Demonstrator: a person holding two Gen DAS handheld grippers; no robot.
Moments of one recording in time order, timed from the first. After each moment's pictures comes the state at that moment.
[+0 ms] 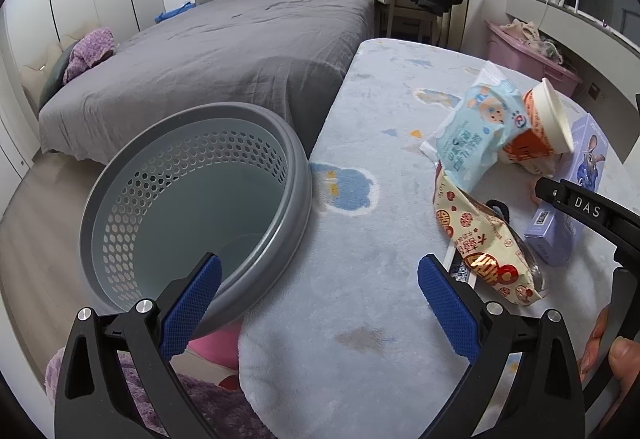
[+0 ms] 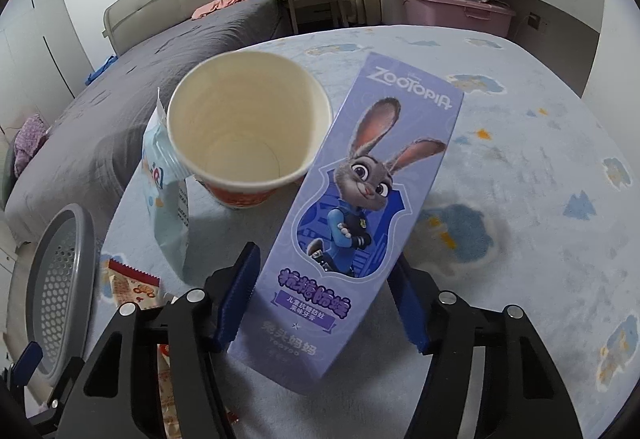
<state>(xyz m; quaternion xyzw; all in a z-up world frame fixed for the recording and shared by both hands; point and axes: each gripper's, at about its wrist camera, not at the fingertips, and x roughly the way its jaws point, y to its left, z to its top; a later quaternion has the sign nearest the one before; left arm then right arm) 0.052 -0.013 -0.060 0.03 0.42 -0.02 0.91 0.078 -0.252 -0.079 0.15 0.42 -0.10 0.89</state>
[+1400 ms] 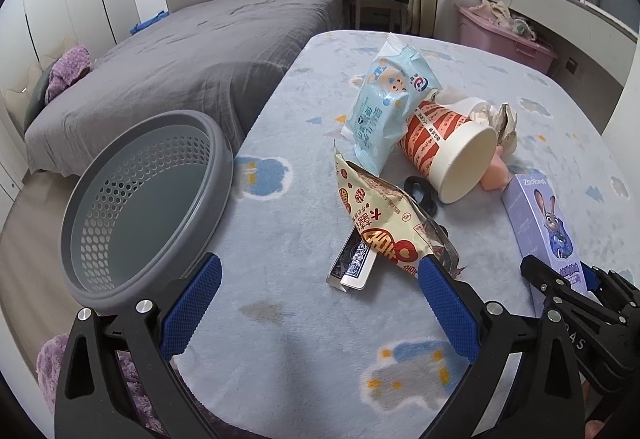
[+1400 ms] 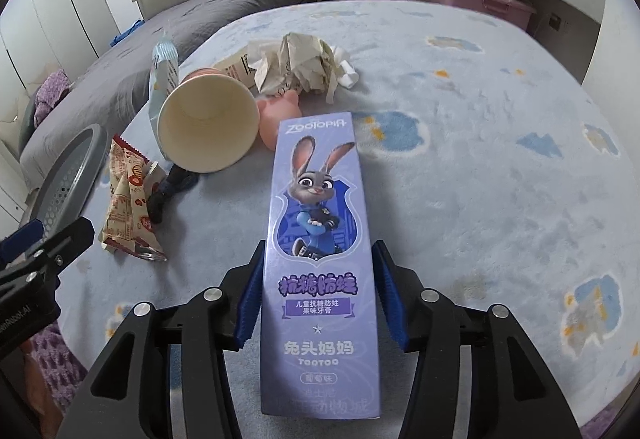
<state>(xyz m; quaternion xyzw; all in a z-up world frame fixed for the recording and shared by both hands) 0.029 -0.077 -0.057 0.06 0.43 -0.06 0.90 -0.008 -0.271 -0.100 0.11 0.45 -0.06 0.88</state>
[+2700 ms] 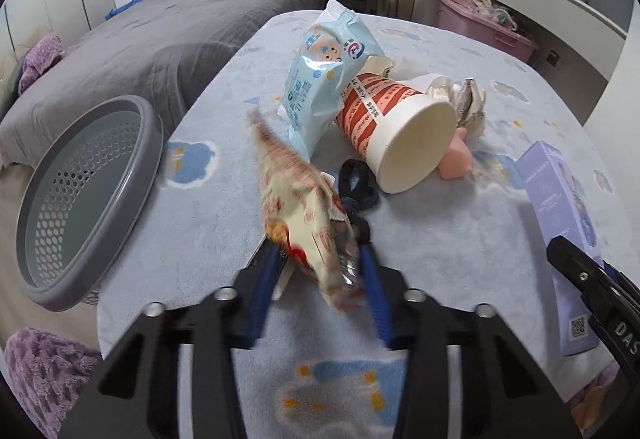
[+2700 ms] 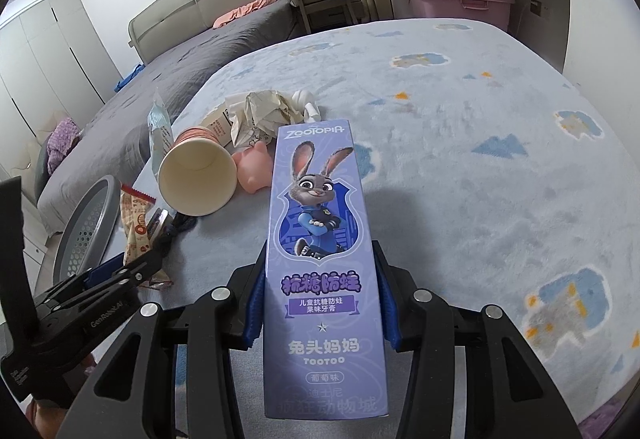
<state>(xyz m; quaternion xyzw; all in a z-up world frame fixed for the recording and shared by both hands) 0.037 -0.116 -0.077 0.04 0.45 -0.10 0.88 -0.033 -0.312 -0.078 0.17 0.41 -0.05 0.90</state>
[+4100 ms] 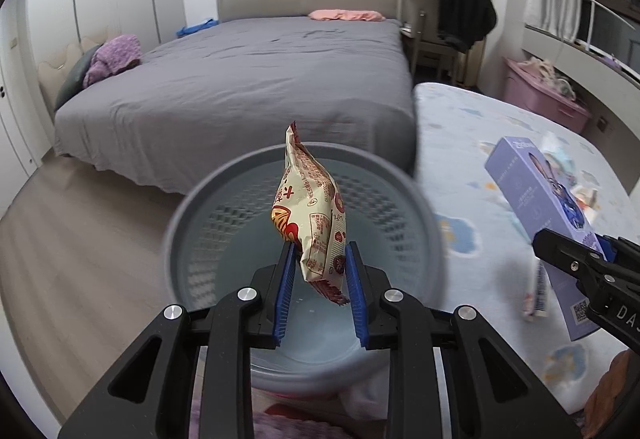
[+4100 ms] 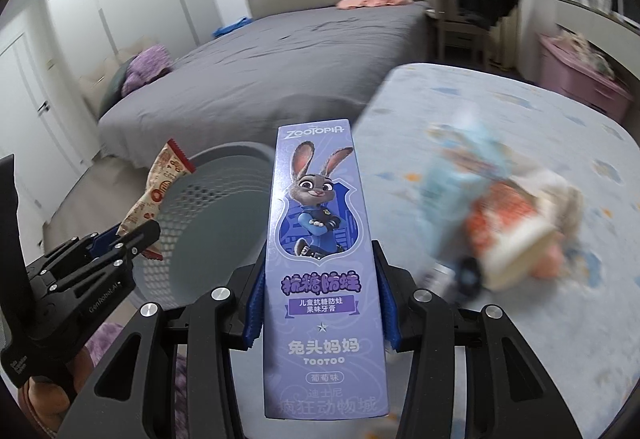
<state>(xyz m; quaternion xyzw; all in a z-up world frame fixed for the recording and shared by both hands) 0.068 0.112 -0.029 0.01 0.37 -0.01 0.93 0.073 -0.077 -0.030 0.06 0.40 0.13 0.90</state>
